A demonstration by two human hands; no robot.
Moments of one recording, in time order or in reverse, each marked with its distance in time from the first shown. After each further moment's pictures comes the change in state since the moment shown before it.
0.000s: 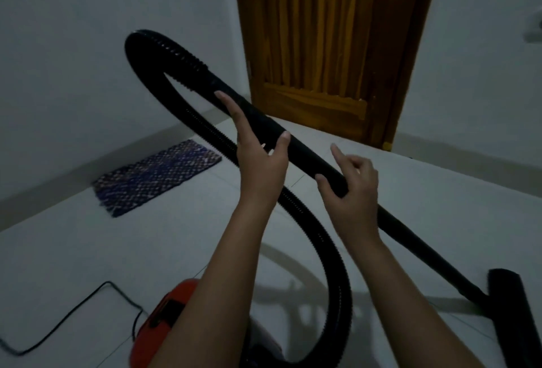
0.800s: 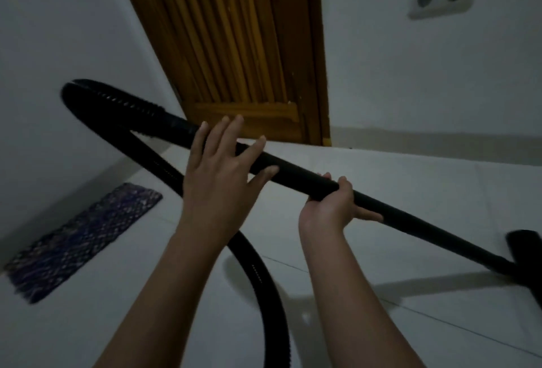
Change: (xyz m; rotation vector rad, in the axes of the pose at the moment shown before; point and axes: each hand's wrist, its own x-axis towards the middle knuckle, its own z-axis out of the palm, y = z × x) left_hand 0.008 0.003 0.115 1.117 -0.393 0.601; right_hand 0.066 0.096 -0.046 0.971 0.888 0.936
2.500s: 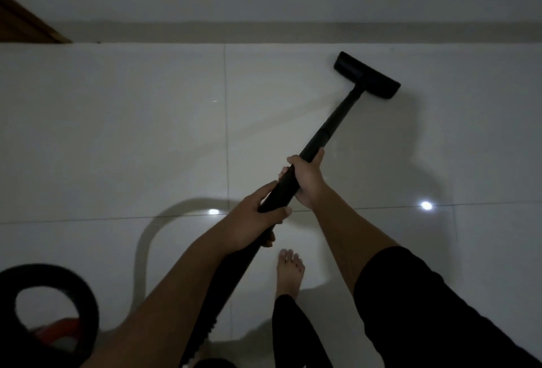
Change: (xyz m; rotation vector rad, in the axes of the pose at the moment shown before) left_hand 0.164 0.555 -0.038 -1.288 -1.773 -0.477; right_hand 0.307 -0.470 -0.222 -0.501 0.301 0.605
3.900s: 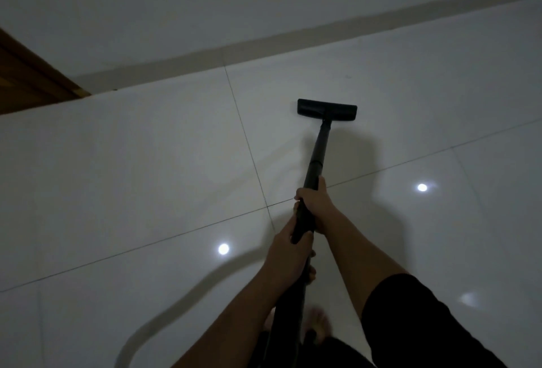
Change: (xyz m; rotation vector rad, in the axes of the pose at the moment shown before) left_hand -0.144 -0.131 -0.035 -0.044 0.009 0.017; right_hand -0.105 0.171 0.058 -0.069 0.173 -0.048
